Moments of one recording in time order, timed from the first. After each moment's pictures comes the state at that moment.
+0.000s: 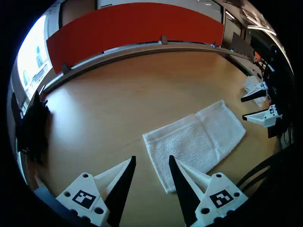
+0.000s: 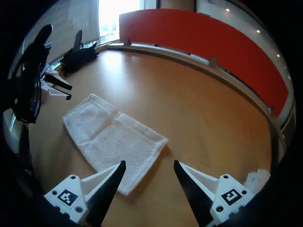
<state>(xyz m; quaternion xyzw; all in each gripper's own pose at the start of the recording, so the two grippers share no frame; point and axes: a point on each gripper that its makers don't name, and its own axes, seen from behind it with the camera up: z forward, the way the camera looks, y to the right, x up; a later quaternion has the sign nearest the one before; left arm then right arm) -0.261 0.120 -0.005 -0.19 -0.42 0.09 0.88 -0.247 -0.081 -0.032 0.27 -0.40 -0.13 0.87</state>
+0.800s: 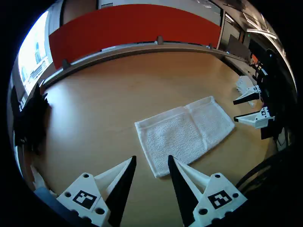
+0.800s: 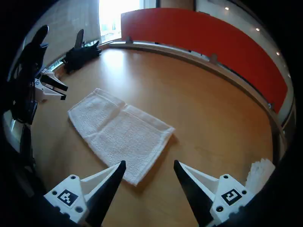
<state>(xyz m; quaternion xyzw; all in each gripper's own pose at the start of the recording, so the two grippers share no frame) -0.253 0.122 -0.046 -0.20 -0.42 0.07 0.88 -0.254 -0.083 -0.058 0.27 -0.41 -0.13 0.86</state>
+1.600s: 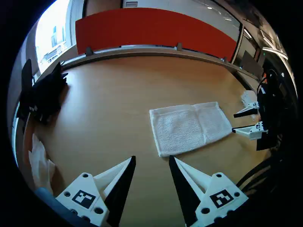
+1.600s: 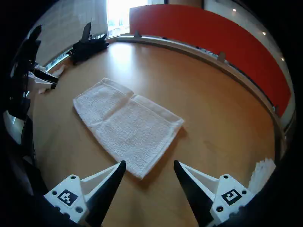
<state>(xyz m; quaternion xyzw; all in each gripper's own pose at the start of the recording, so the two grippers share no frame) -0.236 0.086 -0.103 -0.13 -0.42 0.01 0.90 -0.268 -0.081 -0.075 0.30 -0.42 -0.15 0.85</state>
